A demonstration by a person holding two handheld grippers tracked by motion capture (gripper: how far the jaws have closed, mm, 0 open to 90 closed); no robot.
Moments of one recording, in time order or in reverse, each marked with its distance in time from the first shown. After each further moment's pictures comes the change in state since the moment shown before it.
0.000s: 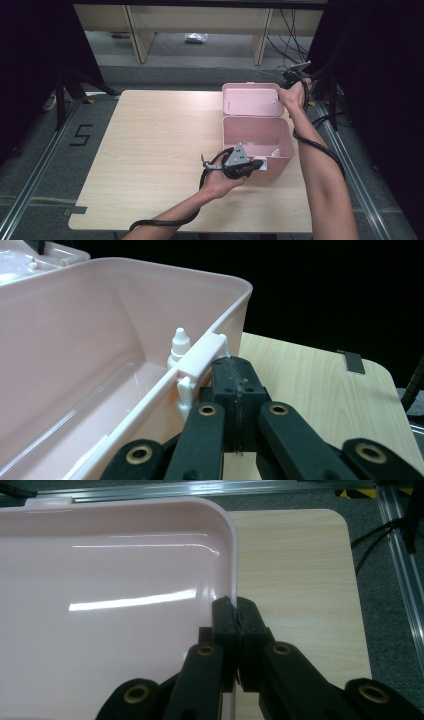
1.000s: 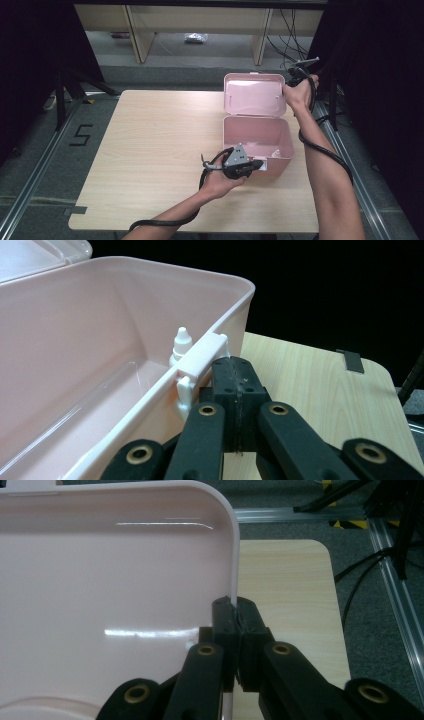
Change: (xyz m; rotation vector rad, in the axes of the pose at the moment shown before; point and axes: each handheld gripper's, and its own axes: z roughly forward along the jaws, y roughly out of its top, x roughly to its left) left arm 0.000 0.001 -0.001 0.011 0.000 0.002; right arm -0.002 -0.005 -0.034 -0.115 0.016 -0.029
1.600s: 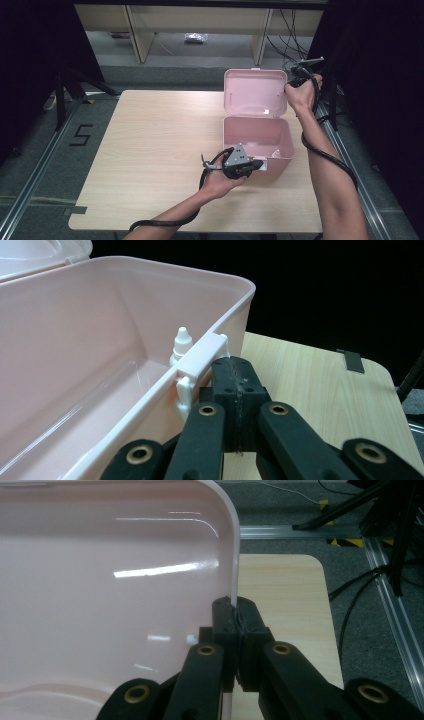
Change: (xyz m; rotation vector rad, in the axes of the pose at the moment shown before) left arm 0.000 0.000 0.000 0.004 0.002 -0.005; right arm 0.000 -0.006 -0.018 -0.078 0.003 -0.045
